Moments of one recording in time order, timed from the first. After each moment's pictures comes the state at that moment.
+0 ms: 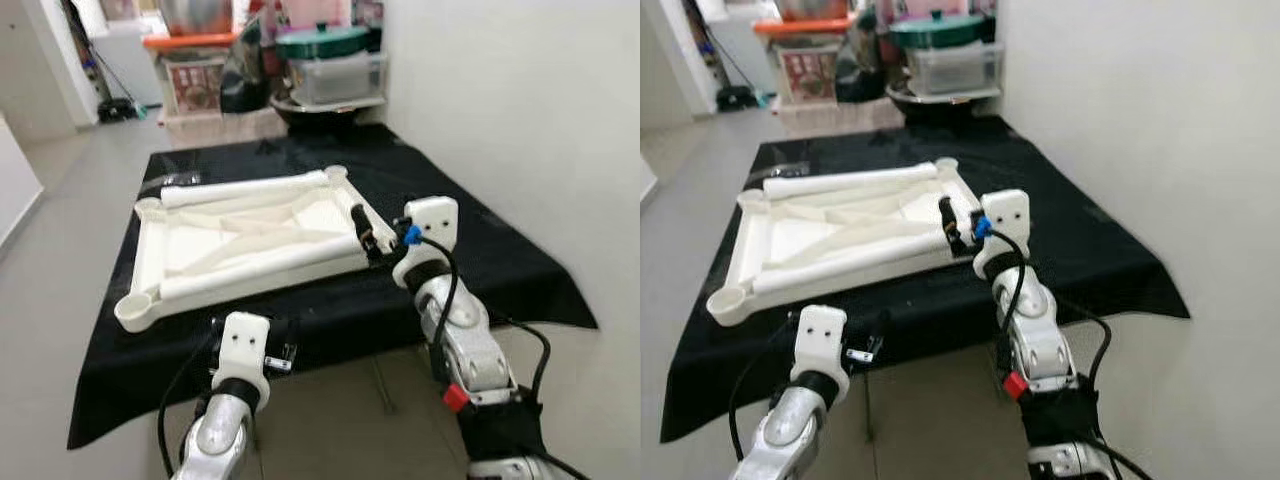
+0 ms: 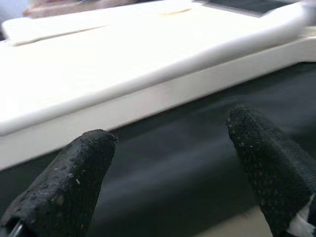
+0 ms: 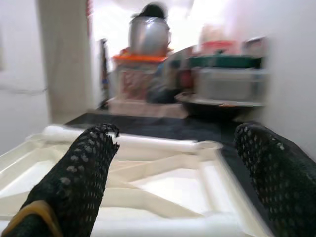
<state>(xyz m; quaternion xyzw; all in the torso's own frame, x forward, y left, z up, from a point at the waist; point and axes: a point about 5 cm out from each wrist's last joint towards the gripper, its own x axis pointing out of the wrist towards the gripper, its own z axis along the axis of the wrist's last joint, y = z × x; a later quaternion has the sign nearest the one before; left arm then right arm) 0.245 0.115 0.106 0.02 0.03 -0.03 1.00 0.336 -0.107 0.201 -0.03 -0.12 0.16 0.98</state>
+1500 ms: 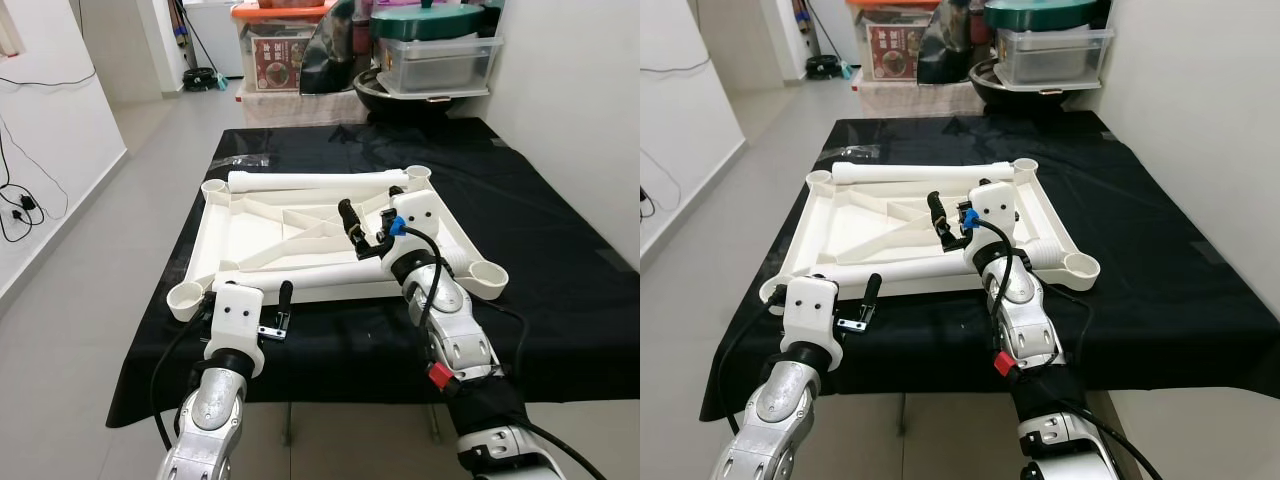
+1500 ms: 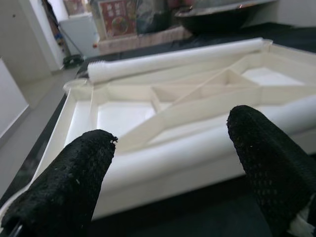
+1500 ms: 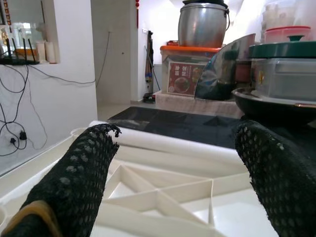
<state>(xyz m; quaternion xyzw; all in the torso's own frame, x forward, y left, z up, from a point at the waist) 0.256 0.109 0.146 0.04 -0.05 -0.03 1.00 0.354 -0.118 0.199 -0.03 -0.12 0.13 0.98</state>
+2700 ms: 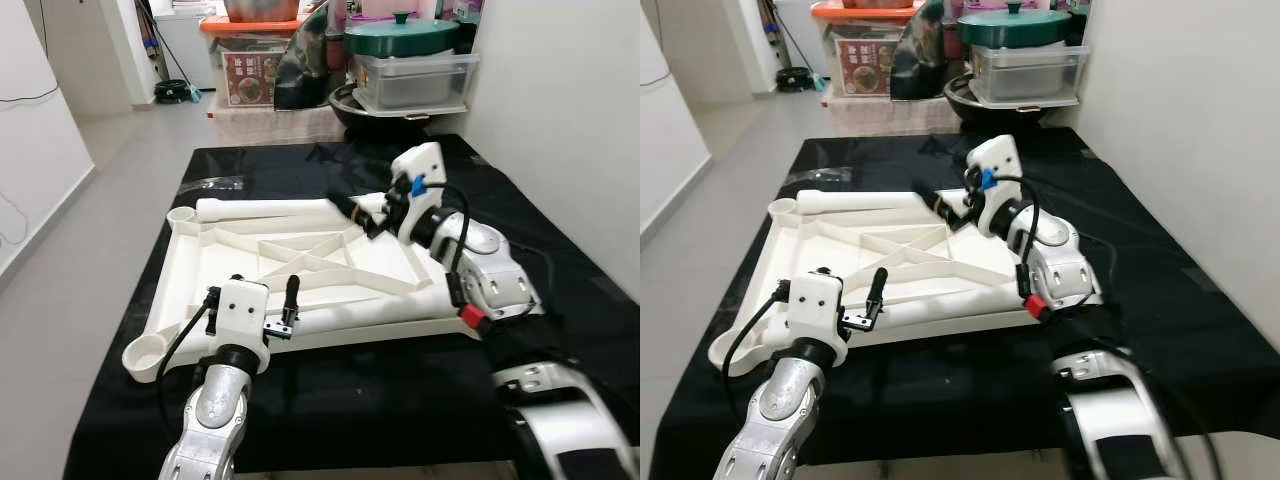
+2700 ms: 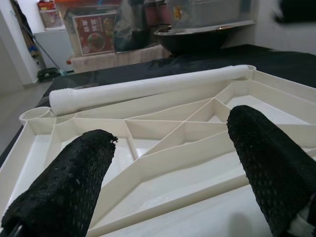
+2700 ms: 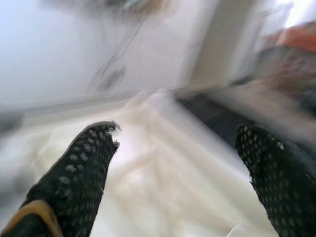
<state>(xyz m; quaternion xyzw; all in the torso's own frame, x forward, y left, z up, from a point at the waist) 0.253 0.101 0.154 0.02 -0.07 -0.06 1.00 0.367 -0.143 0.233 -0.19 -0.01 0.47 0.86</state>
